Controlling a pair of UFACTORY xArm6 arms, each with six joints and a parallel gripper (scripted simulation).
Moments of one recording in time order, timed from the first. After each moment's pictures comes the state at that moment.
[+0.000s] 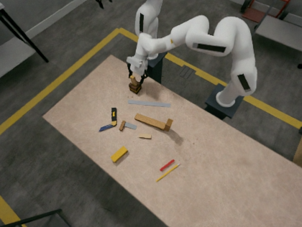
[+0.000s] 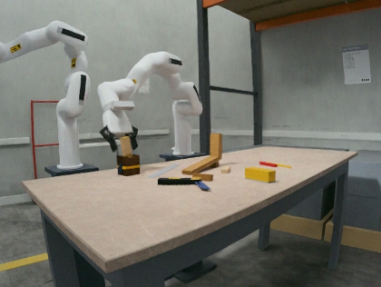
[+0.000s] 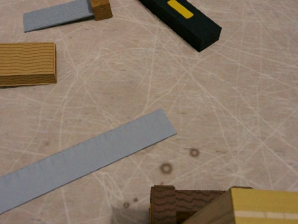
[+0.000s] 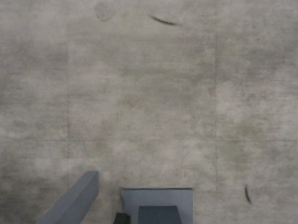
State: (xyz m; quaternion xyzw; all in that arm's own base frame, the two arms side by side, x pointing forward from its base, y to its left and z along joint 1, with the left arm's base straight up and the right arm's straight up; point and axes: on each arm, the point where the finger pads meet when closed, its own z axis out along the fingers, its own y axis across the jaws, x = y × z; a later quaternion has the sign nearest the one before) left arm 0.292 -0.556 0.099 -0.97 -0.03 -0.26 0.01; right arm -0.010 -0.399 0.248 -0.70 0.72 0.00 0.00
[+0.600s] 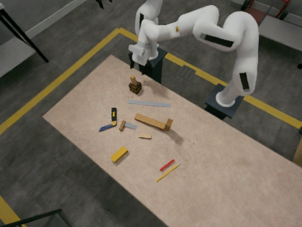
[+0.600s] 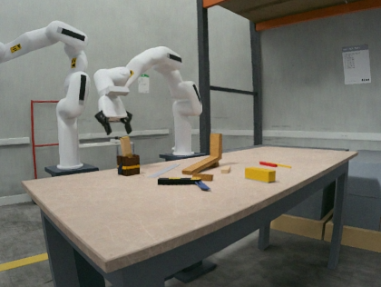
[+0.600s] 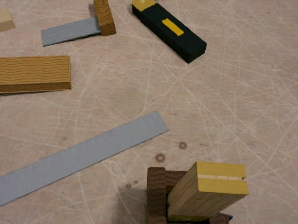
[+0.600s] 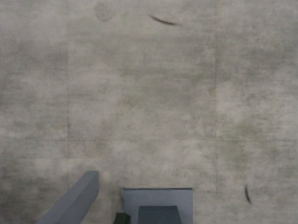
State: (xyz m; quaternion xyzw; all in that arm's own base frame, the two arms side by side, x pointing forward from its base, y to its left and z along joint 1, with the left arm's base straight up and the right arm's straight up) left arm 0.258 -0.559 0.159 -0.97 -0.03 -0.26 0.01; right arm -0.010 -0.399 0.248 -0.70 0.72 0.00 0.00
